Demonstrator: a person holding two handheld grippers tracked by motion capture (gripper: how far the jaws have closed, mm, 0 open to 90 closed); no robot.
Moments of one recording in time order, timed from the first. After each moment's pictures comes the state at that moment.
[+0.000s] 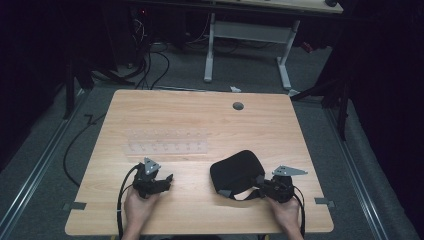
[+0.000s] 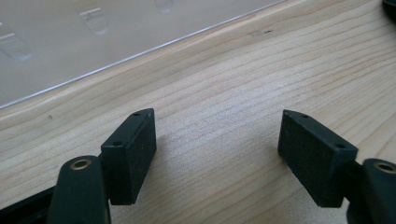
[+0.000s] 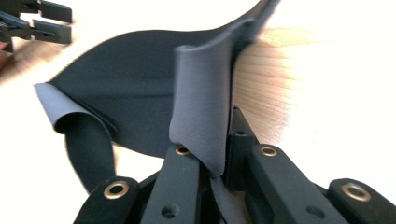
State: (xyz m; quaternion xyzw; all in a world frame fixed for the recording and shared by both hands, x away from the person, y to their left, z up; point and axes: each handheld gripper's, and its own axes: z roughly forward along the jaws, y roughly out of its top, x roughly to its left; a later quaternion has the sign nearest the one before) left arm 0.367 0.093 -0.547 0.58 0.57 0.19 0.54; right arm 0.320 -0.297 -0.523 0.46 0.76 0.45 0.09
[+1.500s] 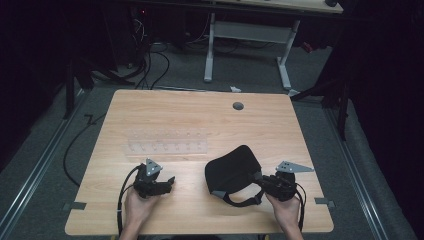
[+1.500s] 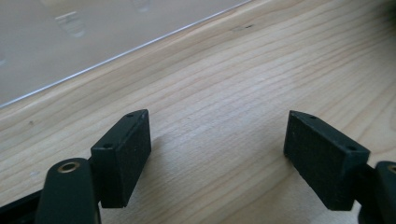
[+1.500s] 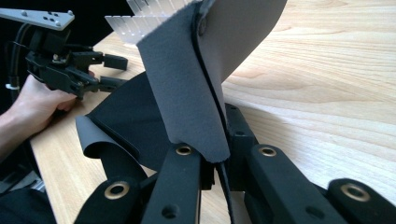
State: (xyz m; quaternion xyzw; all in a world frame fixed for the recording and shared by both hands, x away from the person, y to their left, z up) left arm 0.360 0.090 -0.546 0.60 0.55 0.18 0.55; right arm 0.311 -0.283 -0.480 0.44 0.74 0.50 0.07
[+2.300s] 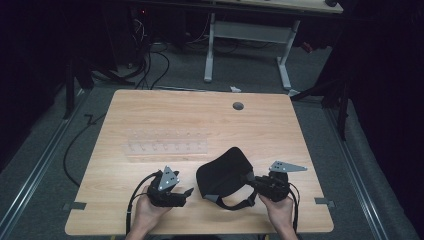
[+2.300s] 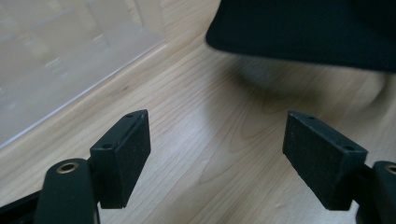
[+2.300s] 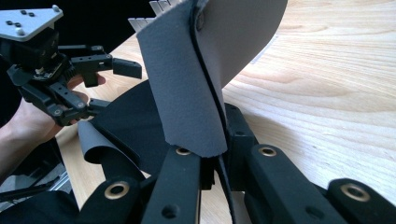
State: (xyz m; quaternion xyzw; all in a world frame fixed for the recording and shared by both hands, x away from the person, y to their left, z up) left arm 0.313 0.047 -0.512 0.65 0.43 0.11 0.61; right arm 0.311 -0.263 -0.477 0.43 0.74 0.52 0.04
